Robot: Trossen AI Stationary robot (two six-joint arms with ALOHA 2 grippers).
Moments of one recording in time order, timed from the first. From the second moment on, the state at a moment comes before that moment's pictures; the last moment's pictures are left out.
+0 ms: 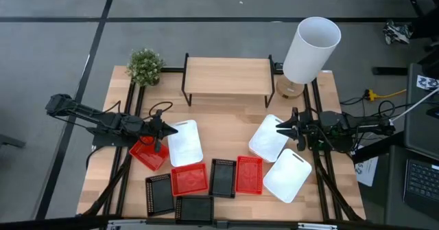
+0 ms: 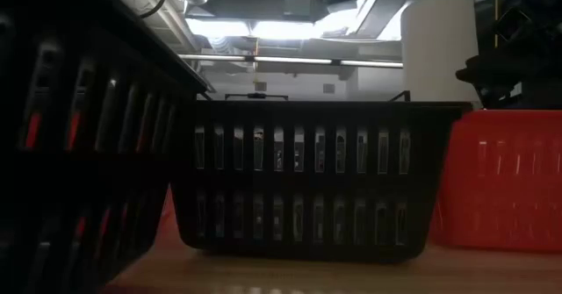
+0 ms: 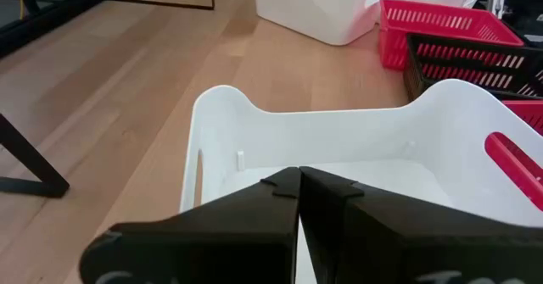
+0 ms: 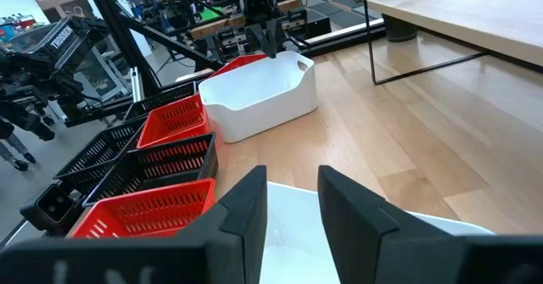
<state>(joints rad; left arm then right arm) -0.23 0.36 0.01 0.06 -0.33 -0.17 0.12 0.00 0.09 -0.24 0.10 0.31</state>
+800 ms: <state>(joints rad) -0.23 0.36 0.01 0.30 -0.32 -0.02 0.12 0.00 0.09 -0.13 0.14 0.71</state>
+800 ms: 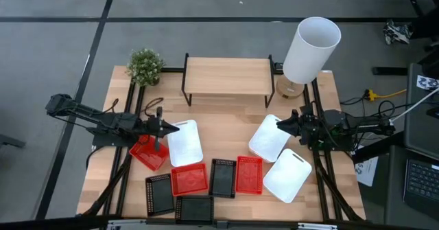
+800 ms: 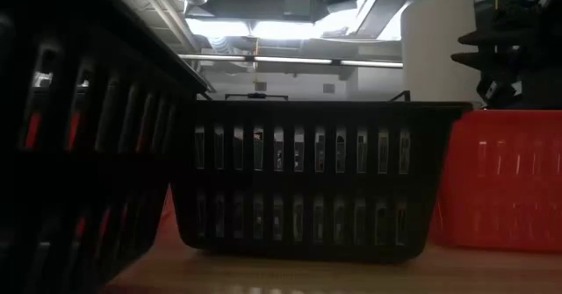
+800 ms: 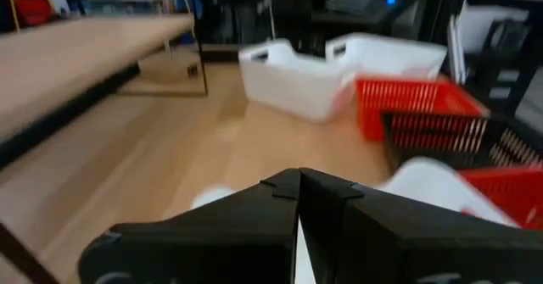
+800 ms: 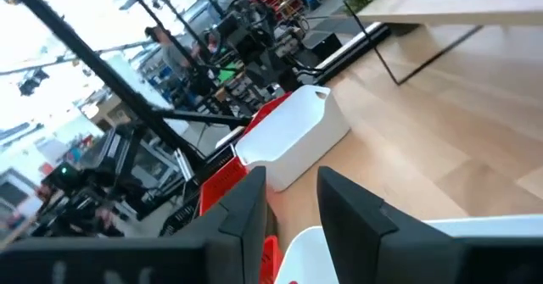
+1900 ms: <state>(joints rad) -0.23 0.36 0.01 0.44 -0.40 0.14 0.12 0.06 0.39 0.22 0.05 0.07</state>
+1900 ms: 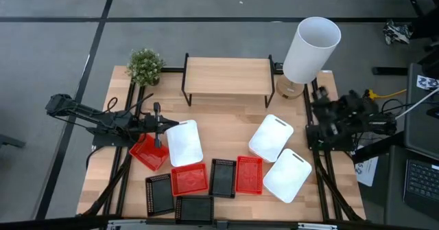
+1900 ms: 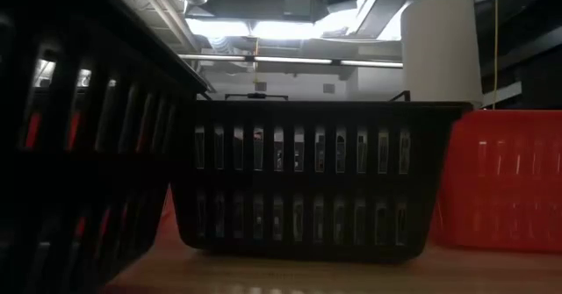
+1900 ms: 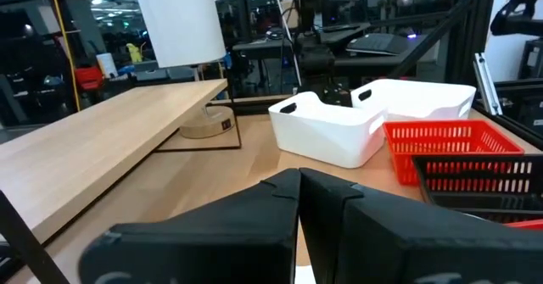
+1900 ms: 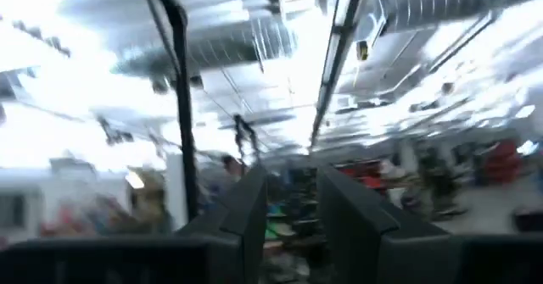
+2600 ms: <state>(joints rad) -0.23 0.36 0.01 0.44 -0.40 0.17 0.07 1.09 1.06 -1.29 0.41 0.79</state>
